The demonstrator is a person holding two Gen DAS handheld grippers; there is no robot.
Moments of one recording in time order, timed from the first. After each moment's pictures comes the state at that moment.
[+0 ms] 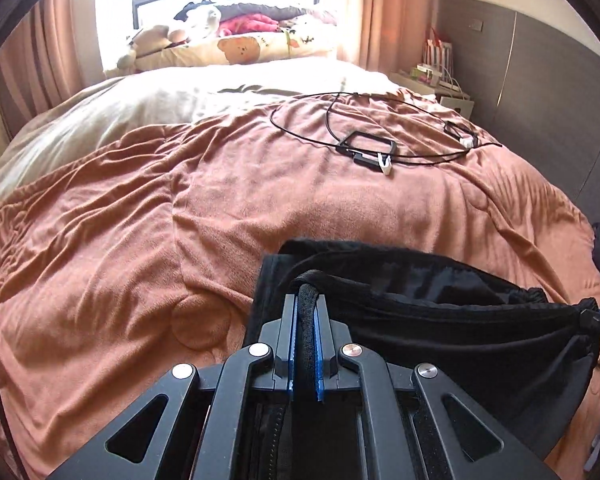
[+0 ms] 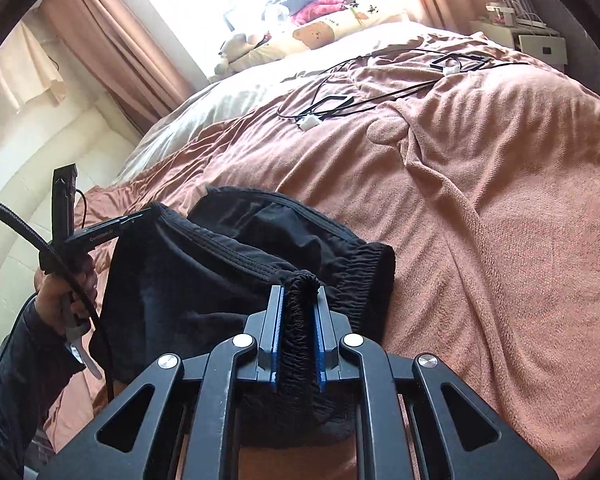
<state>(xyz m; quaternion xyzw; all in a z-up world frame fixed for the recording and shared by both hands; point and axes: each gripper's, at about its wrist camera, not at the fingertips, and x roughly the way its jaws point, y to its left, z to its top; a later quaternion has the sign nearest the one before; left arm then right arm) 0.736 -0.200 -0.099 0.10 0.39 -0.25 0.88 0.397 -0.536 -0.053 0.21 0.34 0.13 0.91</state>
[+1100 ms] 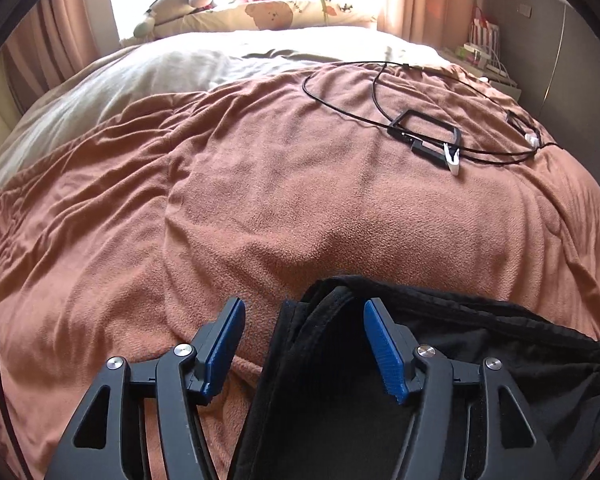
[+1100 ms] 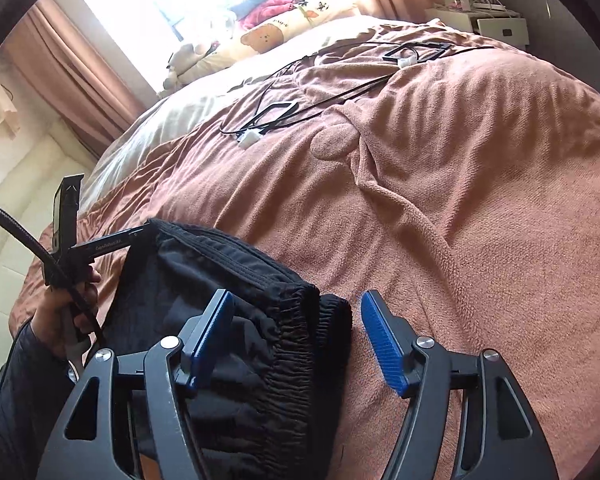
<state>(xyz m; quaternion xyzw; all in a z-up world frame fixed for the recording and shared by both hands) 0.804 -0.227 -0.132 0.10 0.44 -0.18 0.87 0.444 -0.545 -0.059 0.24 0.35 0.07 0.90</state>
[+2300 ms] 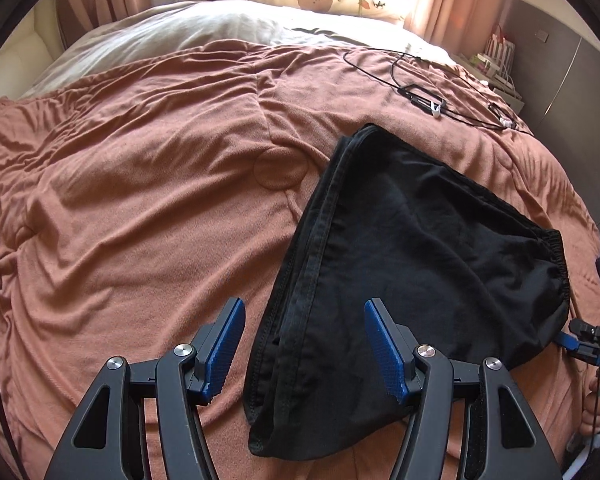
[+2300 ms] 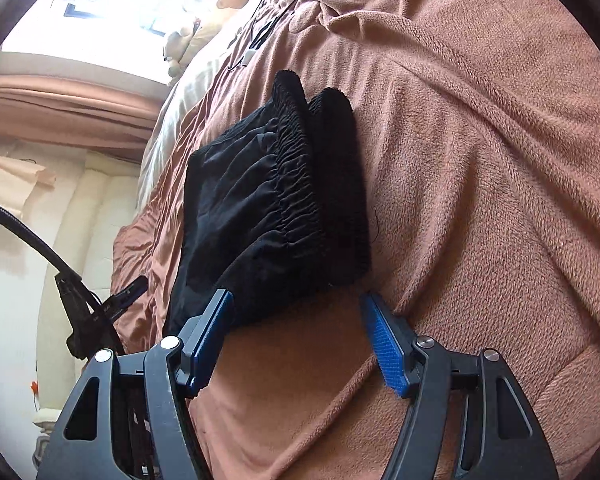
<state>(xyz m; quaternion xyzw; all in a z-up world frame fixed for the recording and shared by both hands) 0.651 -0.109 -0.116 0.04 0.49 -0.16 0.85 0.389 -0.583 -0.131 0.44 0.42 0.16 0.78</state>
